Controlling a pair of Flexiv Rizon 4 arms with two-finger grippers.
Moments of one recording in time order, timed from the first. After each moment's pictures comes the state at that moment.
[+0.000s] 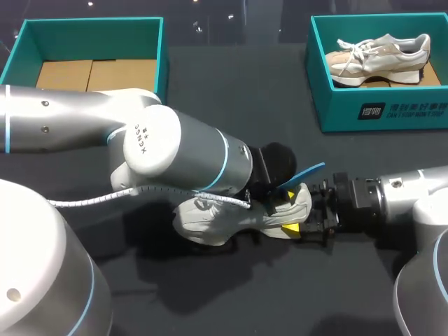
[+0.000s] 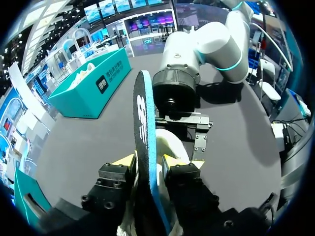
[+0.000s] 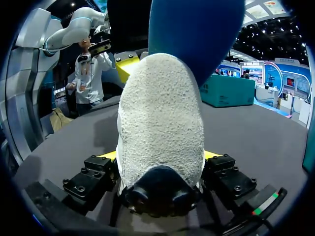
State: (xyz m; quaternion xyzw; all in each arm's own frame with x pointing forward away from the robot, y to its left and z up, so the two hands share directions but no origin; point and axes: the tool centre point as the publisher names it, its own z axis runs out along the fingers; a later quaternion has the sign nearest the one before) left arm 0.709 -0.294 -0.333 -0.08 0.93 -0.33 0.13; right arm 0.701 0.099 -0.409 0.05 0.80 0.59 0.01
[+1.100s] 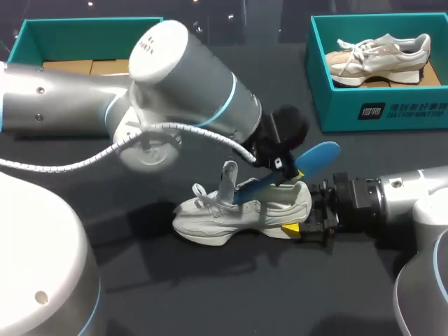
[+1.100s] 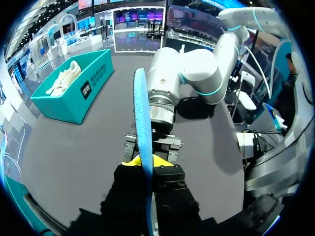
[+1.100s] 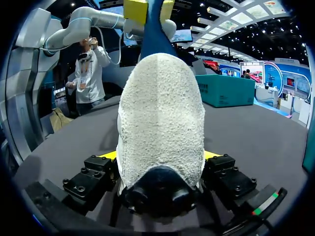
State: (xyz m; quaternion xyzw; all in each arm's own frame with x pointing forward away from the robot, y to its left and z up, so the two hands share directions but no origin) left arm 0.694 -0.307 -0.267 -0.07 0.95 -0.32 -0.01; right arm 0.701 0.099 -0.409 0.05 0.80 0.59 0.01
